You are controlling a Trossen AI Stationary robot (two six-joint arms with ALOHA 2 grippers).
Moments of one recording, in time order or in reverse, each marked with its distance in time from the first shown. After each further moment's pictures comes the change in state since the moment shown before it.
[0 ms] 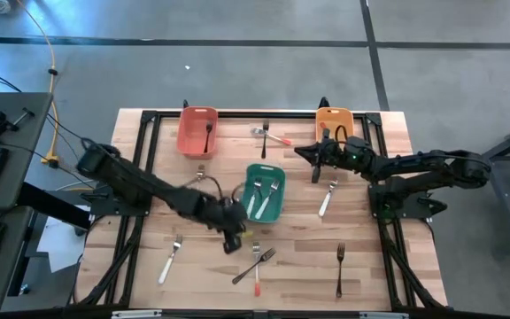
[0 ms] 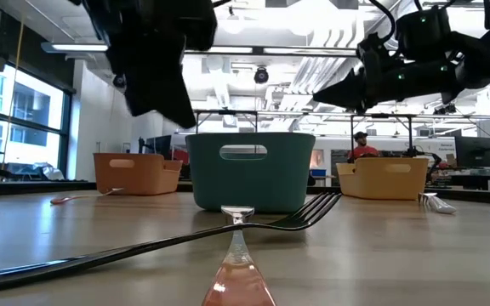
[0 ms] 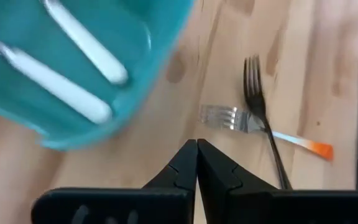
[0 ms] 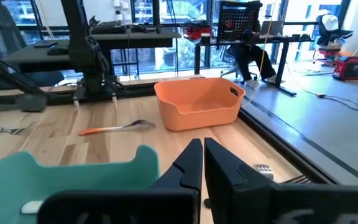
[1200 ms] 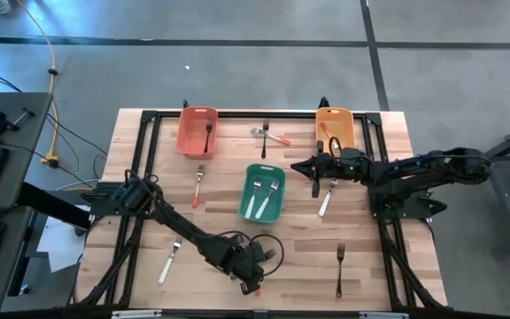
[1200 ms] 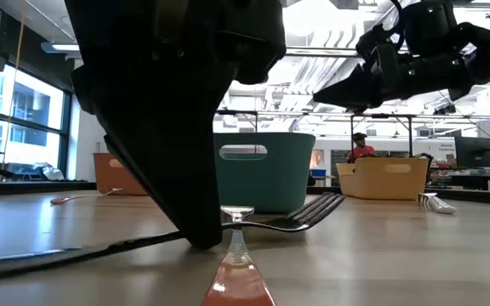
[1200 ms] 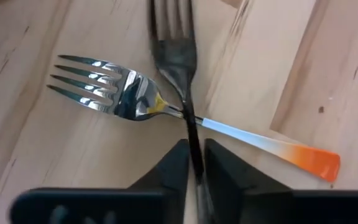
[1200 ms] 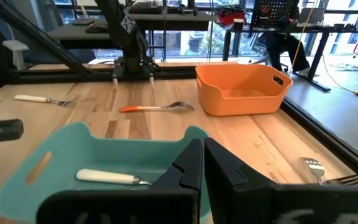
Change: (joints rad) left arm -0.219 0.510 0.479 -0.212 -0.068 -0.247; right arm 0.172 0.000 0.001 -0.067 0.050 -0.023
